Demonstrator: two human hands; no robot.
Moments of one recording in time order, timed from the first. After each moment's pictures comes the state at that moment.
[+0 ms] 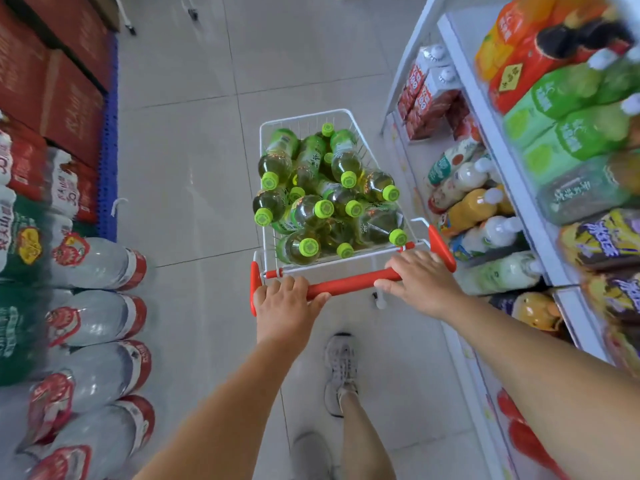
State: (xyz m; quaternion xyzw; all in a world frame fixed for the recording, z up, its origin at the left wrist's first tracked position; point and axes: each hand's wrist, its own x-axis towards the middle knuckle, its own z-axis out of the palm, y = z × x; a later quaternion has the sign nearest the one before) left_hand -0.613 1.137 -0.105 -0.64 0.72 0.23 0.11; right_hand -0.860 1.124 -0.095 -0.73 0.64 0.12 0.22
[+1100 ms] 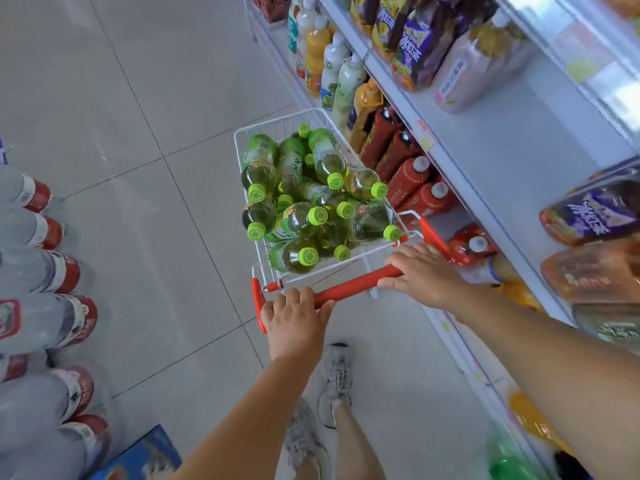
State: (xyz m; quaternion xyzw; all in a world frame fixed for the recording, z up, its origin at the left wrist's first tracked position) left_hand -0.710 1.703 -0.097 -0.56 0.77 0.25 0.16; right_hand -0.953 1.730 -0.093 -0.65 0.71 0.15 0.23
